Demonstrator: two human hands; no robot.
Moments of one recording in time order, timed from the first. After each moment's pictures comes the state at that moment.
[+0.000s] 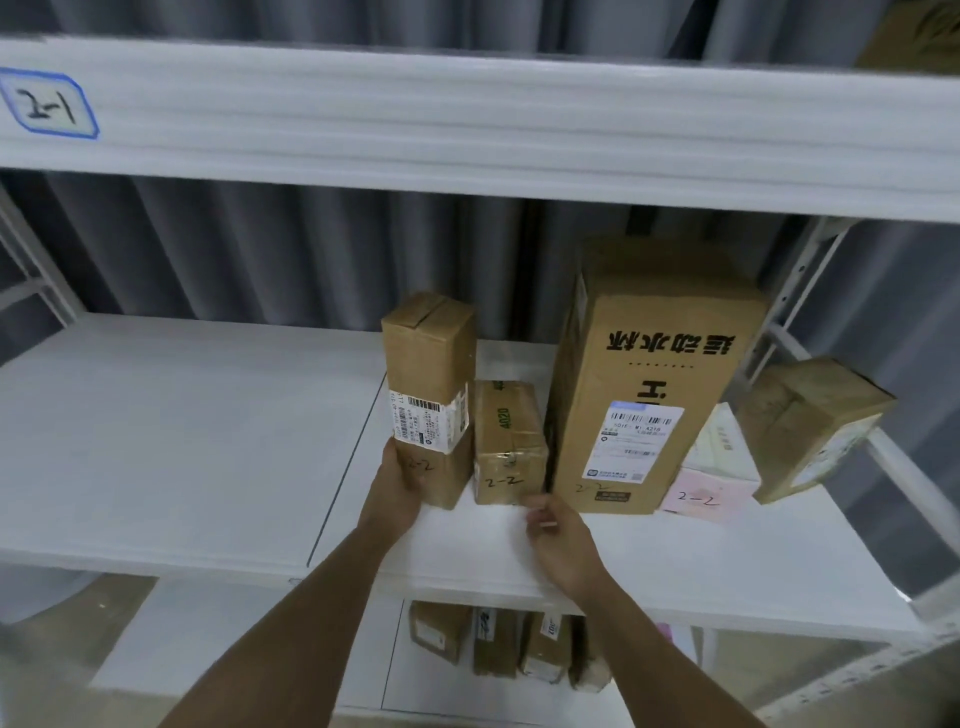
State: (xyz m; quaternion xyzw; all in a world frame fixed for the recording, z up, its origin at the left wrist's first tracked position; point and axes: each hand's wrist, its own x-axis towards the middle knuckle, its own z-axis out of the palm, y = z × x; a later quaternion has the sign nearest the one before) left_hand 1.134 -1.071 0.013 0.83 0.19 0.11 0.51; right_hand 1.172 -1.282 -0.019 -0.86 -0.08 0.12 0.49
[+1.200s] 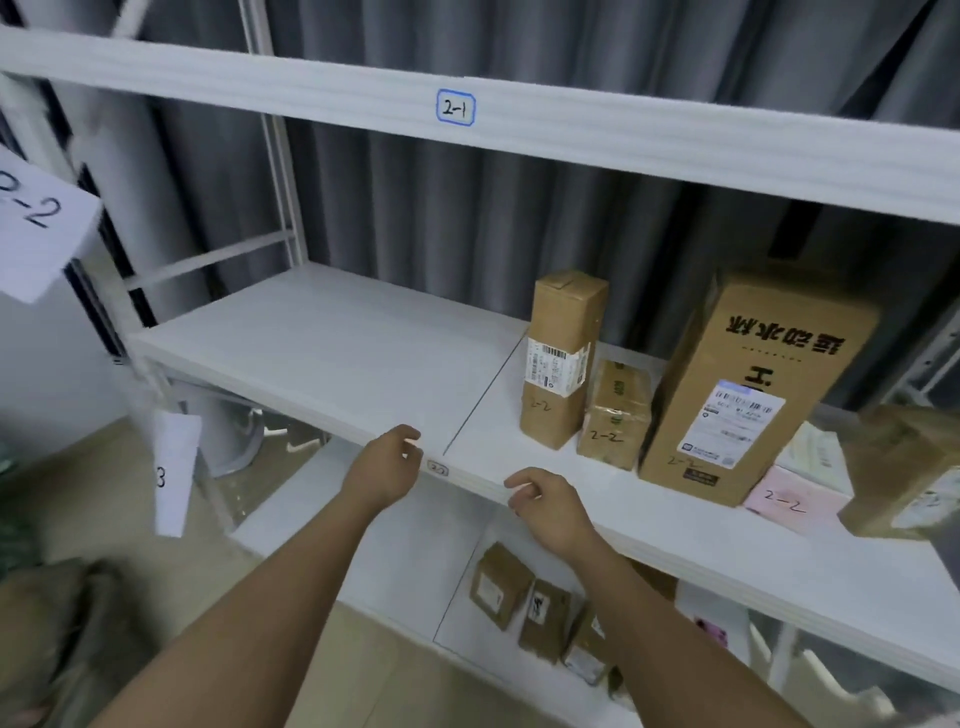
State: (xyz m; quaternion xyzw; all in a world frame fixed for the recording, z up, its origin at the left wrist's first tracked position) left_hand 0.927 -1.032 0.045 0.85 0.33 0.13 0.38; right_hand 1.038 -1.226 0.028 -0.84 -0.28 0.20 0.42
